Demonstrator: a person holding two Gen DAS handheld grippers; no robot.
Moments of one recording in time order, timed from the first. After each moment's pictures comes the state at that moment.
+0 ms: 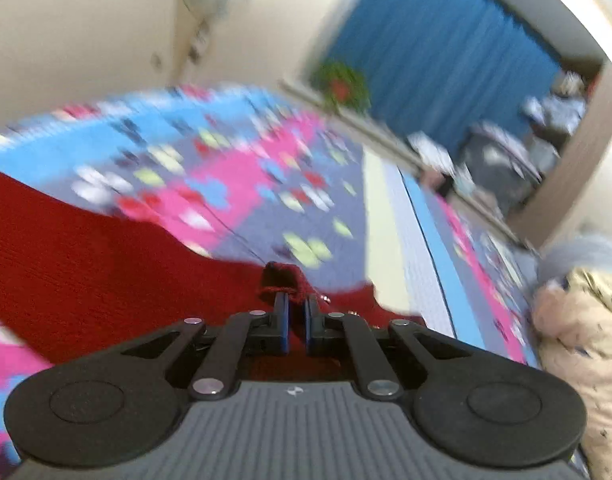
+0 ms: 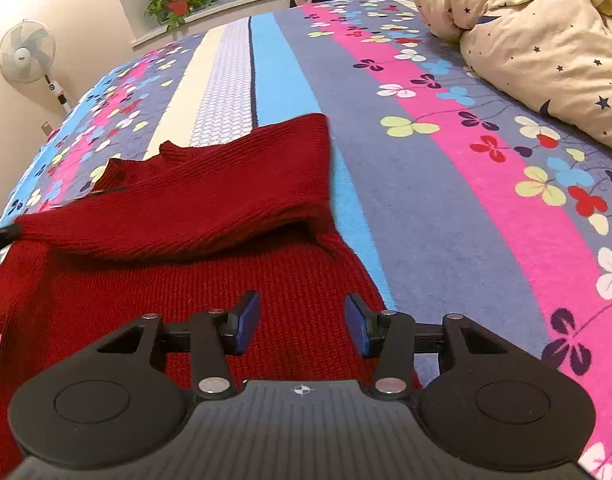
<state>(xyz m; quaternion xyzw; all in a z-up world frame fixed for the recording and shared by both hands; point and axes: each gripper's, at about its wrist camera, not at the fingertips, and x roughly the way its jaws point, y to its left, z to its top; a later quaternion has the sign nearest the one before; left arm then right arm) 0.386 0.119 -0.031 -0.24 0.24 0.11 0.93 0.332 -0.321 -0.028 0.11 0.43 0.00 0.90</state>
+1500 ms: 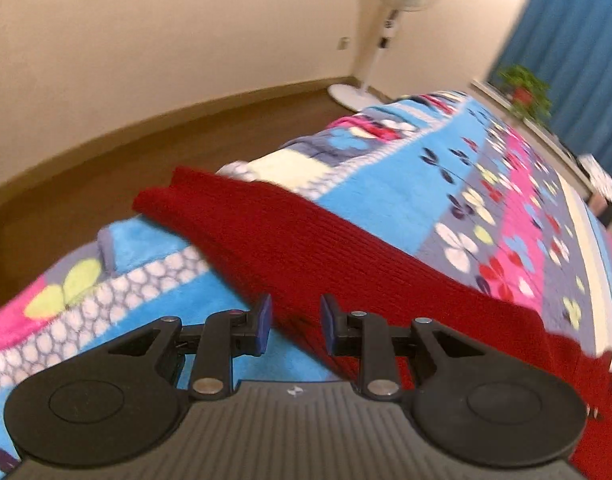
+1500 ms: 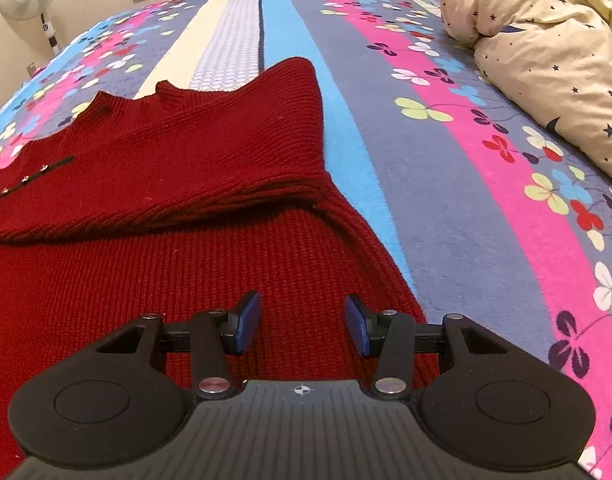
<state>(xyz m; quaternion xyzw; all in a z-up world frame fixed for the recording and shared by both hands) 0.315 0.407 -0.049 -0.27 0.34 0.30 0.85 0.340 -0.274 -0.064 0.01 0.46 -0.02 0.89</state>
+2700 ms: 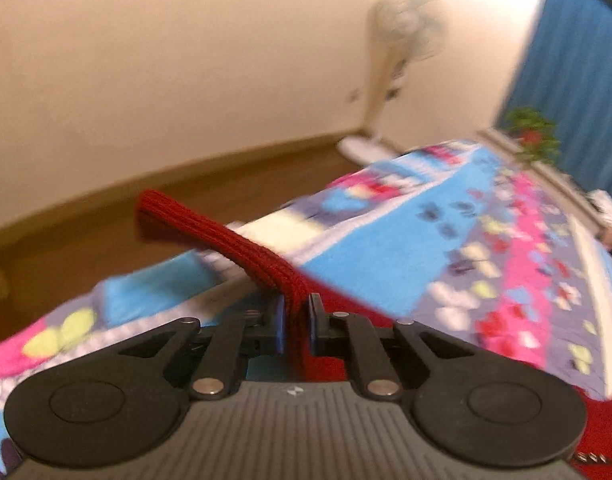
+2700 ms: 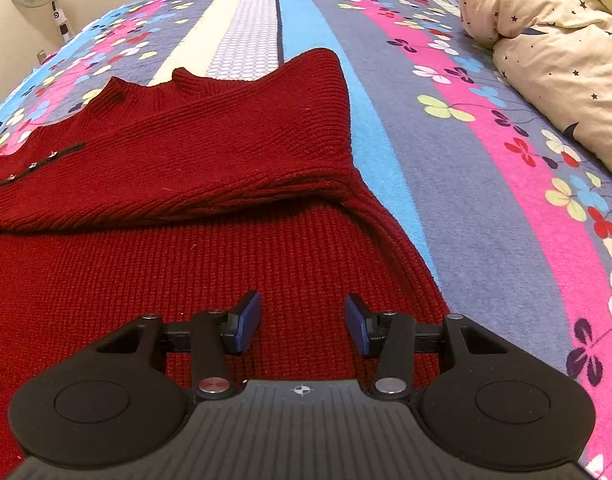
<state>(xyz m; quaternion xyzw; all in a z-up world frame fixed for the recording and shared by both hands) 0.329 0.375 -0.024 -0.21 0.26 0.33 0.88 0.346 -0.262 -0.069 0.00 0.46 0.00 0.89</state>
